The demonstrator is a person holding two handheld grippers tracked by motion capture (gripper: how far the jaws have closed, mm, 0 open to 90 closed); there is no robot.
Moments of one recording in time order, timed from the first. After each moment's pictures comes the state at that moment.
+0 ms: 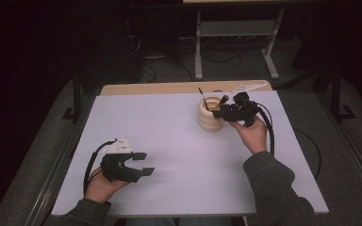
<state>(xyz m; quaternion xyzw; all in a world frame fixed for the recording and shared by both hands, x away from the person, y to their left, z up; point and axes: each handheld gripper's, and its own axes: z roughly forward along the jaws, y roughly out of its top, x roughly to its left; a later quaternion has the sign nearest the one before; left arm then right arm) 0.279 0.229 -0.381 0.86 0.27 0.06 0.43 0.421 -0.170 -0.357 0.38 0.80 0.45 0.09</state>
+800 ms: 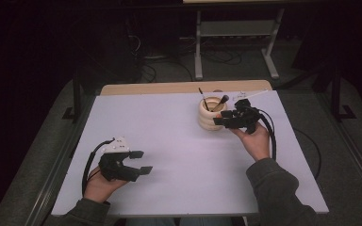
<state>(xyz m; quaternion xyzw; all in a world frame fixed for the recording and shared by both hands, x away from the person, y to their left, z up) 0.281 0.234 -0.382 0.85 0.29 0.07 0.43 0.406 -0.174 -0.366 0.38 0.81 0.45 0.08</state>
